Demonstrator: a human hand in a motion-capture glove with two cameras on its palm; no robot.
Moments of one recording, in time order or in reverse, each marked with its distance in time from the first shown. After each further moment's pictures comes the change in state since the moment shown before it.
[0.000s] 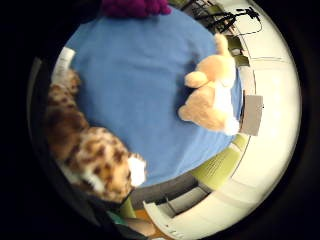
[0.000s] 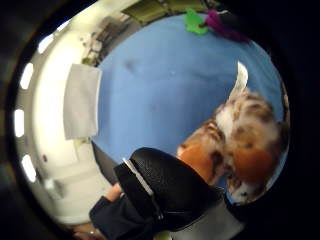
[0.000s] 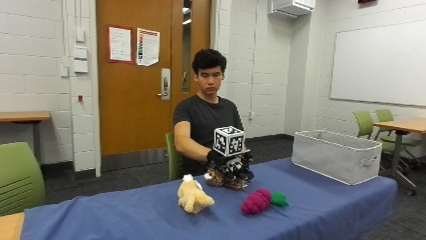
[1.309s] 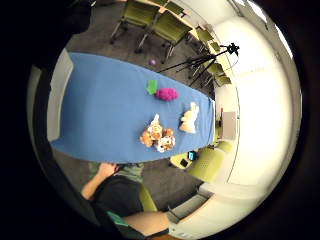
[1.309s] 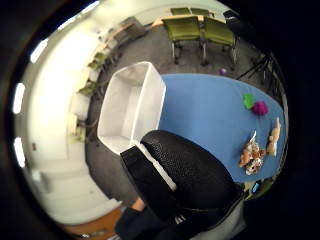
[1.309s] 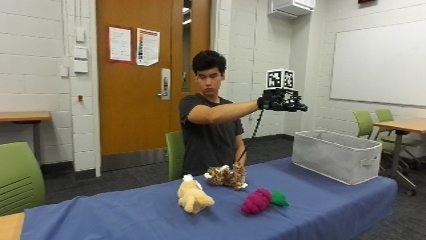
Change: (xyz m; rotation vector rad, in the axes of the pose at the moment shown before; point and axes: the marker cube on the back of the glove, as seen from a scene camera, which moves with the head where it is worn) arm -0.251 -0.015 -0.224 0.217 0.144 -0.083
